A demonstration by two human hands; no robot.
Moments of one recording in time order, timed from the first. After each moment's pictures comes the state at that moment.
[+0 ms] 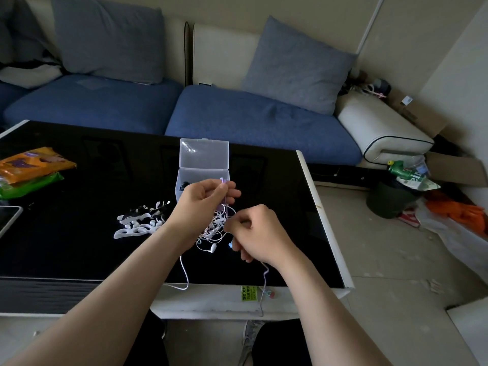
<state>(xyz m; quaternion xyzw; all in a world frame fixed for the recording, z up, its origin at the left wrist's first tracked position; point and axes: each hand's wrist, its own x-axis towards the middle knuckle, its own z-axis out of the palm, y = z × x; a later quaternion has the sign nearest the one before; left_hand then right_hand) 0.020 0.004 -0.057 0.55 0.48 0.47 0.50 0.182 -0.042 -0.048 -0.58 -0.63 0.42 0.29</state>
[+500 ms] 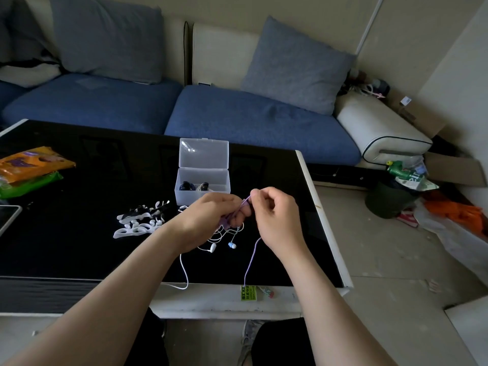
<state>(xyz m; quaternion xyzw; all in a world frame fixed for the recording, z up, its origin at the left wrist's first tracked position) 0.024 -0.004 -0.047 0.60 0.39 0.33 0.61 0.199 -0.030 -0.052 -0.59 -0.59 0.26 0.49</state>
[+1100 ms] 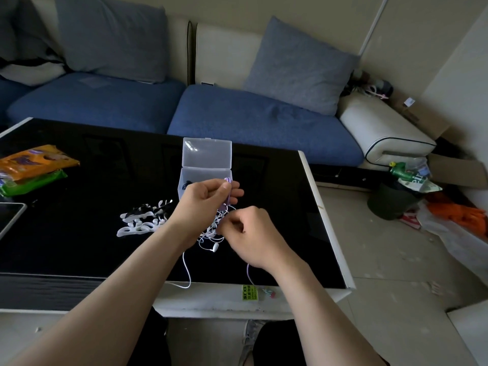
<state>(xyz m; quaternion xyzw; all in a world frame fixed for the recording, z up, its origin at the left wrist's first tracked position) 0.017 0.000 -0.054 0.56 0.48 0.47 0.49 0.169 -0.043 -0.051 -0.55 -0.72 0.33 0.29</state>
